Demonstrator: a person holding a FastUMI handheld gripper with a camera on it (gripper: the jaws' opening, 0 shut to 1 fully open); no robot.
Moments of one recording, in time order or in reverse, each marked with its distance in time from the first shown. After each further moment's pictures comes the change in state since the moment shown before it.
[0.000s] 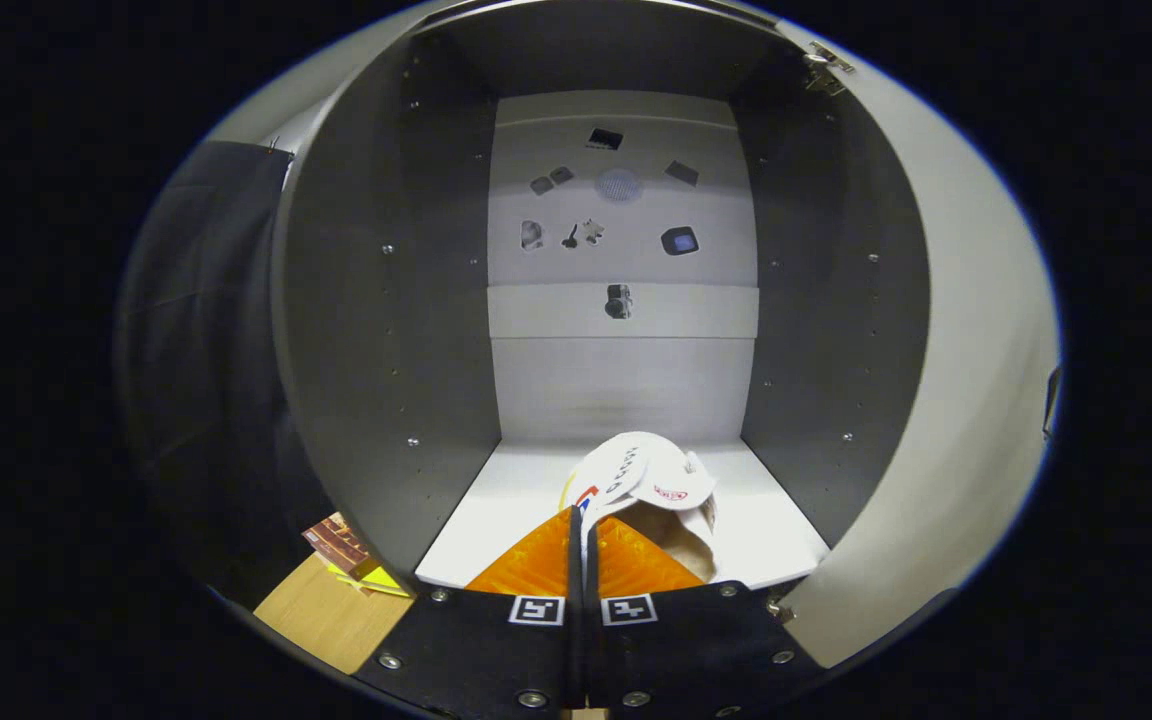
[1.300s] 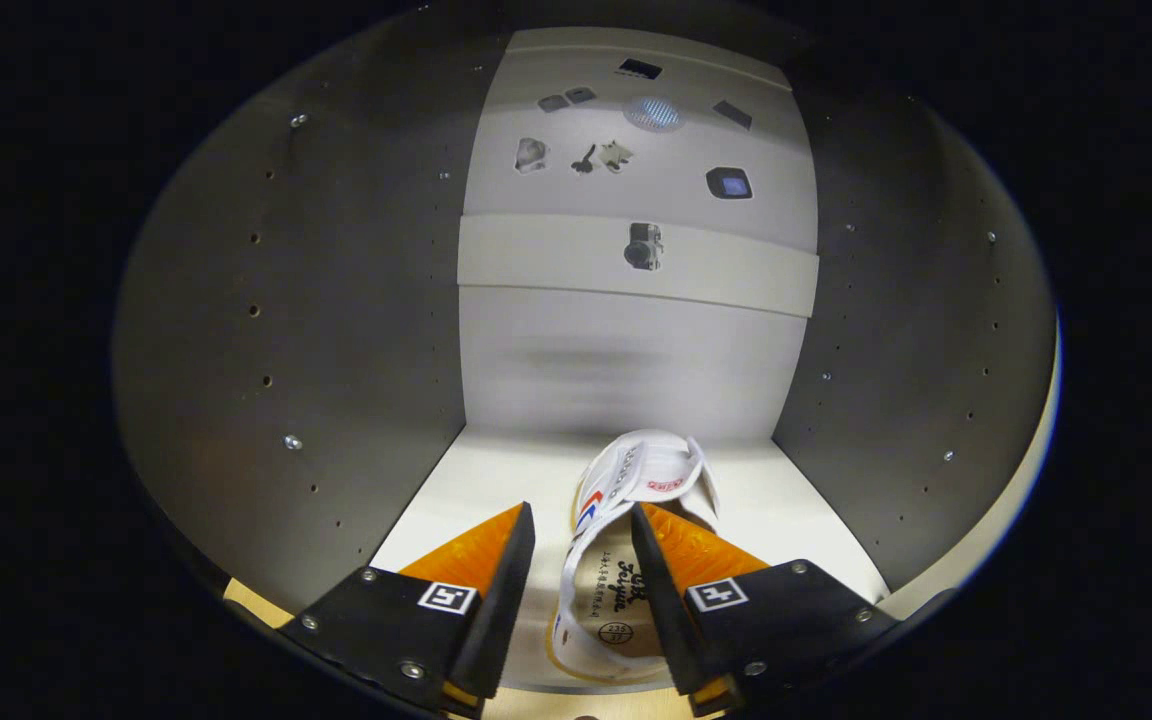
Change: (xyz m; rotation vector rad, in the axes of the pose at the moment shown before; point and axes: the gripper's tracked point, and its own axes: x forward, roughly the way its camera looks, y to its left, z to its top) arm 0.091 0.012 -0.018 -0.059 0.054 -0.046
